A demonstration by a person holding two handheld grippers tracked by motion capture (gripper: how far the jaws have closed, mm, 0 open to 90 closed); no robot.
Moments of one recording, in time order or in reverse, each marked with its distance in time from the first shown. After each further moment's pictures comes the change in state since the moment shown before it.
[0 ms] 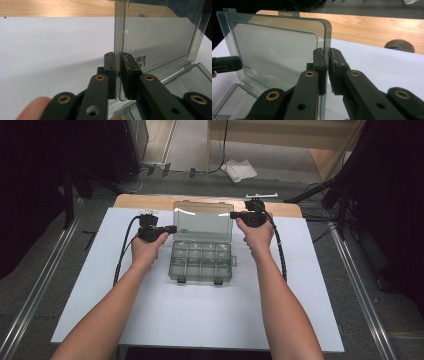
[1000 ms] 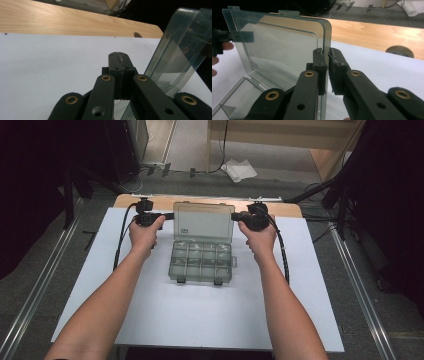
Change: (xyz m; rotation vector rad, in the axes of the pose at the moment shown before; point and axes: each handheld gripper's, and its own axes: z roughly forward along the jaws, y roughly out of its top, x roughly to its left) left arm 0.025 0.044 0.014 0.003 -0.104 -0.155; right arm 0.002 -0.011 -0.014 -0.057 0.035 -0.064
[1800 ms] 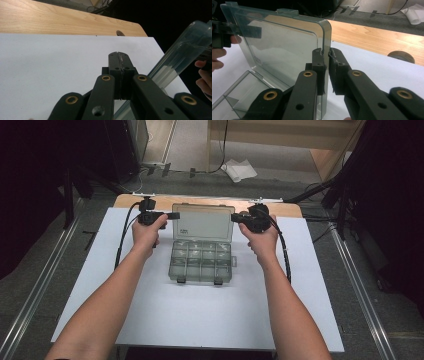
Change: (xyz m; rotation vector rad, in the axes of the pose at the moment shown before) left arm -0.003 0.000 0.002 0.021 -0.124 -0.010; right arm 0.002 -0.003 -0.008 -0.012 0.032 -0.059
